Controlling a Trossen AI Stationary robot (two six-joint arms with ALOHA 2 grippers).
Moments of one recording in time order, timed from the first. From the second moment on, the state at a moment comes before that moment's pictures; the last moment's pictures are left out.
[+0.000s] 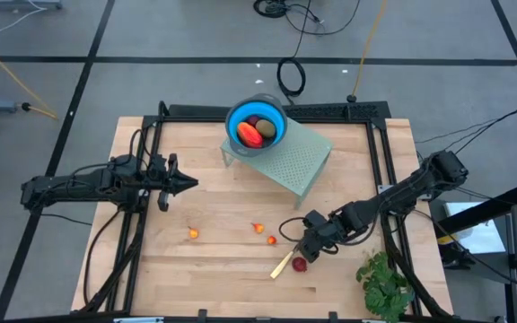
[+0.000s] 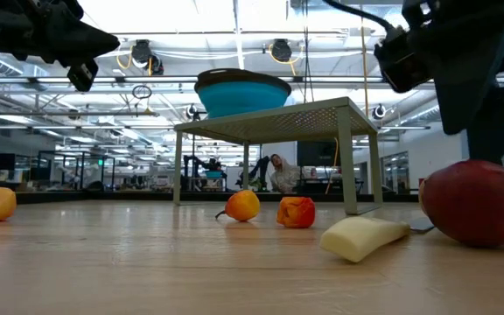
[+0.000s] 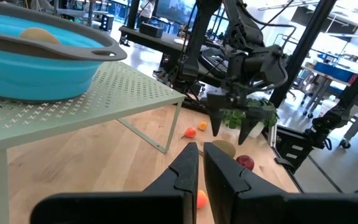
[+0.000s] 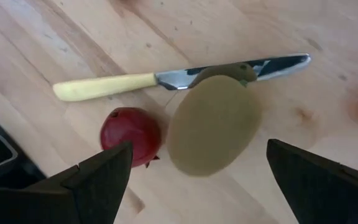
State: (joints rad) left arm 0.12 0.32 0.27 0.00 0.16 -0.29; right arm 0.44 1.53 0.95 -0.58 -0.06 1.33
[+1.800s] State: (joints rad) left arm 0.12 0.33 0.27 0.00 0.15 -0.29; right arm 0.42 1.64 0.94 -0.46 -0.08 1.14
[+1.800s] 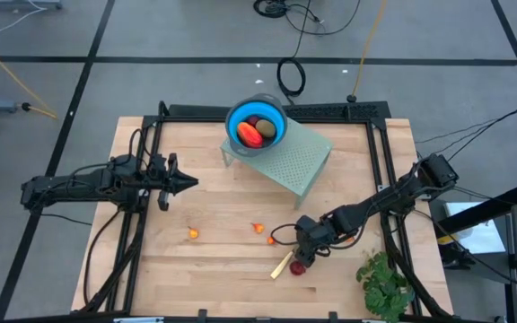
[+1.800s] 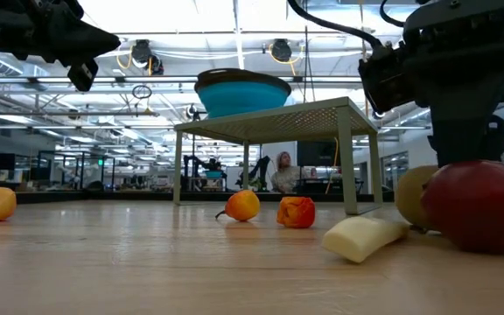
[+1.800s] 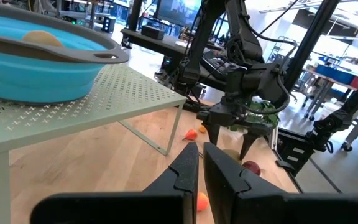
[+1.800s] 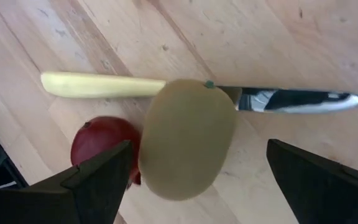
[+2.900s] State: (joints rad) left arm 0.12 0.33 0.27 0.02 0.15 -0.29; right arm 0.42 1.64 0.84 -0.40 -0.08 1.26
